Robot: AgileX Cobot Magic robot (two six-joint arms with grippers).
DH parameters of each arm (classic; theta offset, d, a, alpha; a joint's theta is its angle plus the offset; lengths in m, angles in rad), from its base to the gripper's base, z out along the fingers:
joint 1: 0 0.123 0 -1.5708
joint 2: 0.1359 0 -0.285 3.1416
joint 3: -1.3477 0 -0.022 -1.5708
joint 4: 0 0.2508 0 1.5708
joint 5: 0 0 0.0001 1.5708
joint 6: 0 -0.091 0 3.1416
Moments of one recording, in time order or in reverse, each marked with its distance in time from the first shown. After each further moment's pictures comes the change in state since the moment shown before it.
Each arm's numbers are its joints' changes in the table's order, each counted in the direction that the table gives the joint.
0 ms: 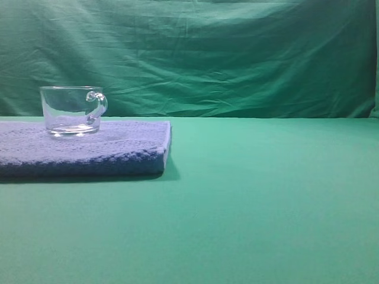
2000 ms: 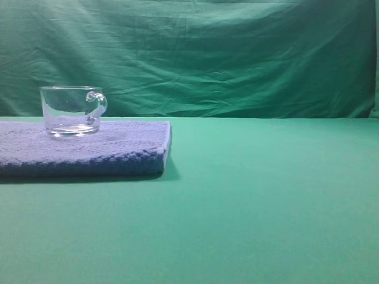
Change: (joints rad) left arm 0.000 0.000 0.000 0.000 0.000 0.001; right arm -0.647 -0.629 -0.803 -0.123 0.405 -0.102
